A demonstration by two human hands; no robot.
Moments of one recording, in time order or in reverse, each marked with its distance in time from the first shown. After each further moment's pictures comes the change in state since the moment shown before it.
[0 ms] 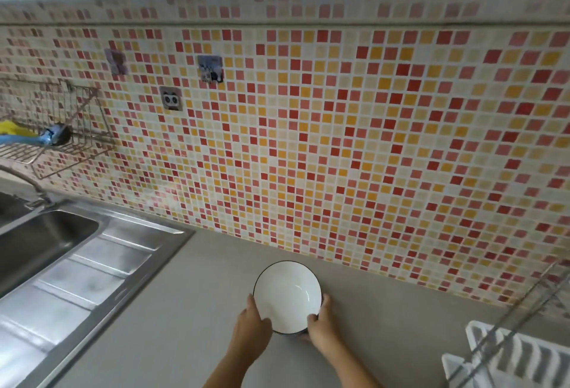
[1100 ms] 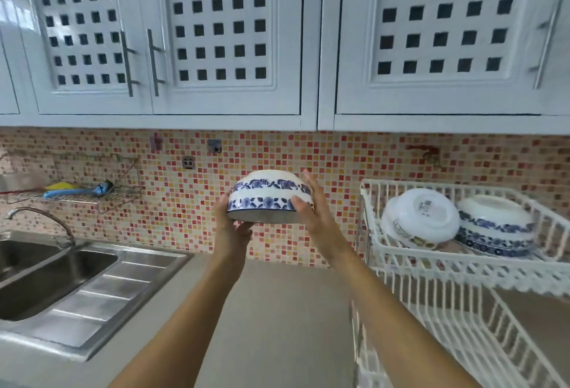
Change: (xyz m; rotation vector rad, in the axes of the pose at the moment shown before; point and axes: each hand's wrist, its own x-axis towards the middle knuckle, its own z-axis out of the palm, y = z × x) left_hand -0.381 0.110 -0.141 -1.155 0.043 0.595; right_hand -0.450 -0.134 -0.160 0.192 -0.047 -0.966
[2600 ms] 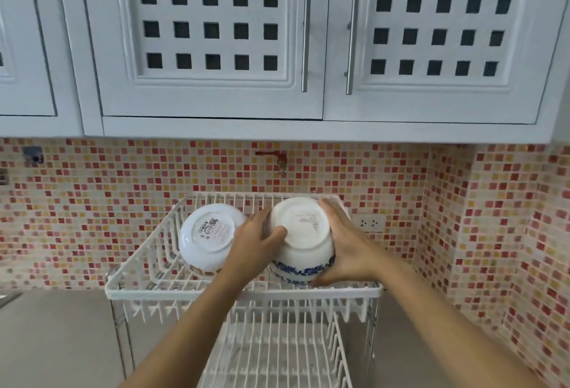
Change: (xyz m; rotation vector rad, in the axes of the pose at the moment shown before) left_hand -0.070 -0.141 0.400 0.870 -0.406 0.258; right_hand -0.079 0.043 -0.462 -1.034 -0.169 0.045
